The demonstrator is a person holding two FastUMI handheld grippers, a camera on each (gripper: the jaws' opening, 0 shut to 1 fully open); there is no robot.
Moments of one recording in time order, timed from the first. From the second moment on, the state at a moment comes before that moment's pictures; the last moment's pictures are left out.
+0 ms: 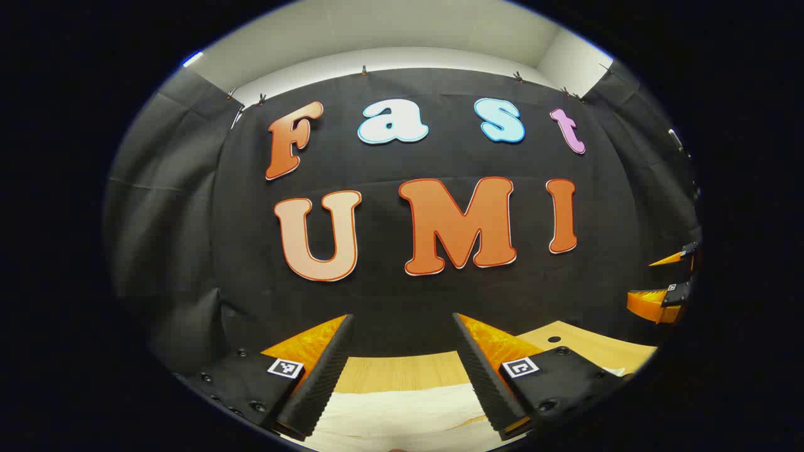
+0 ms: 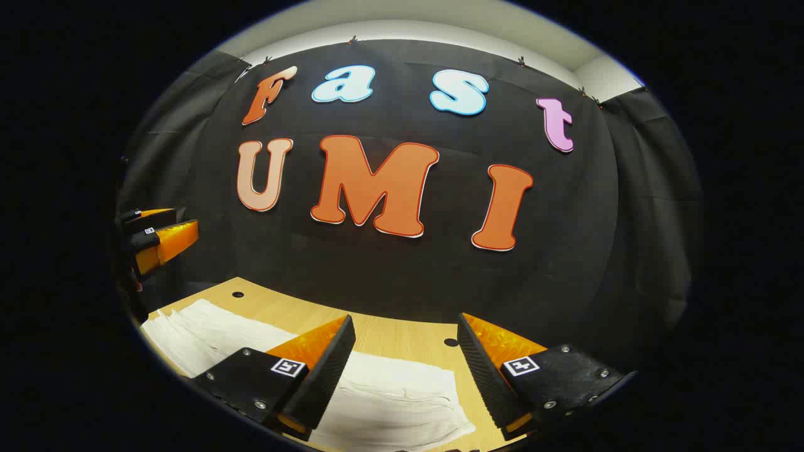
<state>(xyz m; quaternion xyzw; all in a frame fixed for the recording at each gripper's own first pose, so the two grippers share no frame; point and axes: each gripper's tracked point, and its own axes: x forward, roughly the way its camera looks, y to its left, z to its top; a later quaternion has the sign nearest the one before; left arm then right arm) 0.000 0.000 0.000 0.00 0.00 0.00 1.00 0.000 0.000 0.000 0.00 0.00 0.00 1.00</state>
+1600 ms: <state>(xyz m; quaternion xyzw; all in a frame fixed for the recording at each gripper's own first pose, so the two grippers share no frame) -0.037 0.098 -0.162 -0.12 0.25 0.14 0.95 0.022 -0.036 -0.150 0.12 0.24 -0.01 0.96</state>
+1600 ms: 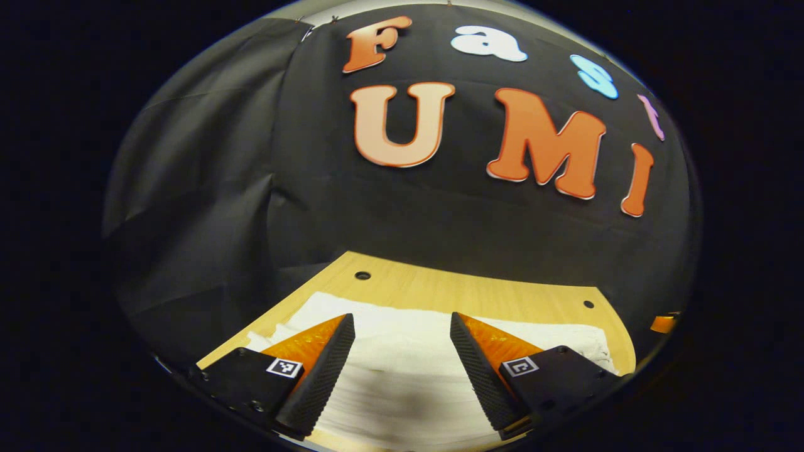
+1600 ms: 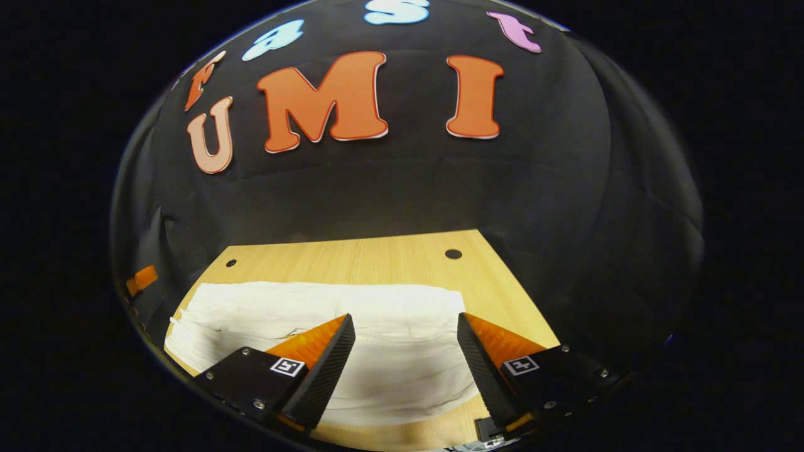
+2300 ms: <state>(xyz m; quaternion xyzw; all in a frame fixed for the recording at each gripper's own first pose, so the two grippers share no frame) -0.117 0.183 -0.290 -0.30 0.39 0.24 0.84 -0.005 -0.048 -0.270 0.23 0.43 -0.04 0.87</state>
